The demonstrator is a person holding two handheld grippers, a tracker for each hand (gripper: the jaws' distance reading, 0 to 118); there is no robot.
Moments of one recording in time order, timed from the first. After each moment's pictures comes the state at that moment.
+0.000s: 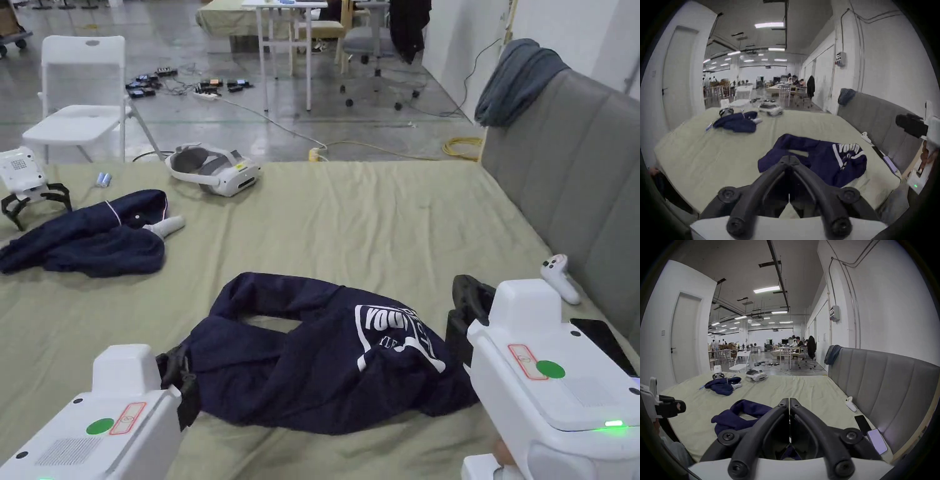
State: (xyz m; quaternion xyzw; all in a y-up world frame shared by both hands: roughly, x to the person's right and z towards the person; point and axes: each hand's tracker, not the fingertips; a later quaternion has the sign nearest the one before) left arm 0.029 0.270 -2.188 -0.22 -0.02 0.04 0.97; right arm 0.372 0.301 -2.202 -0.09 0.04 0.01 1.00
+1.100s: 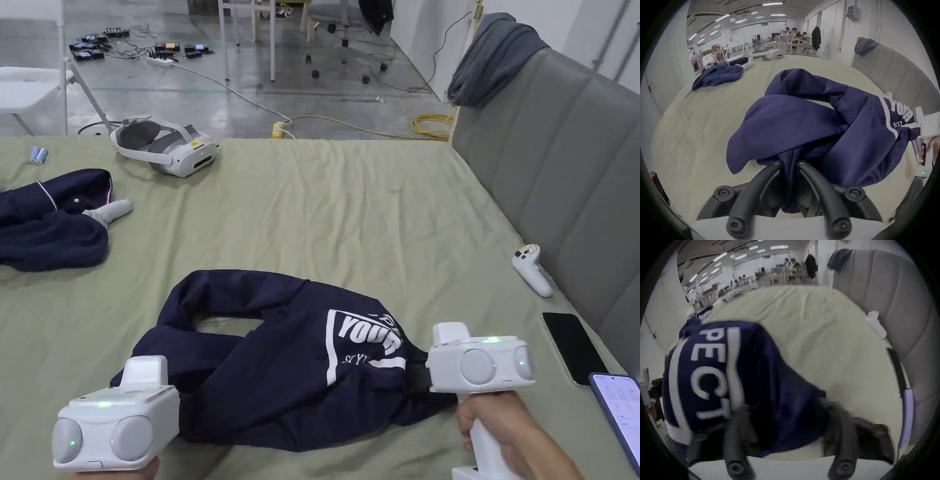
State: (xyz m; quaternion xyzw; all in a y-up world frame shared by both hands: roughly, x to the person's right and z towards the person) left arm 0.032 0.141 -2.351 -0.44 -0.03 0.02 0.90; right arm 0.448 0.122 -2.390 -0.50 0.04 -0.01 0.86
